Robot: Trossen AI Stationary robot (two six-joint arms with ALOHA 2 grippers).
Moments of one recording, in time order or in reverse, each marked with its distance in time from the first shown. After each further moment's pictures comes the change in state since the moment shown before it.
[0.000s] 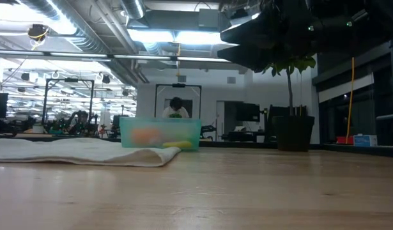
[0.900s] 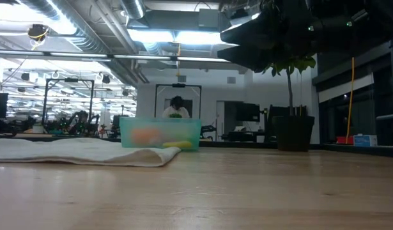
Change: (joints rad) left arm 0.039 0.000 0.000 0.000 0.057 -0.015; right arm 0.000 0.000 0.000 -0.002 0.000 0.000
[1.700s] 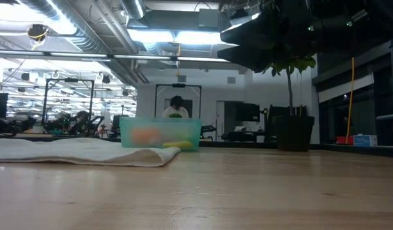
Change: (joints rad) left arm 0.000 -0.002 -0.090 0.059 0.026 0.233; right arm 0.000 0.000 0.000 -0.001 0.000 0.000
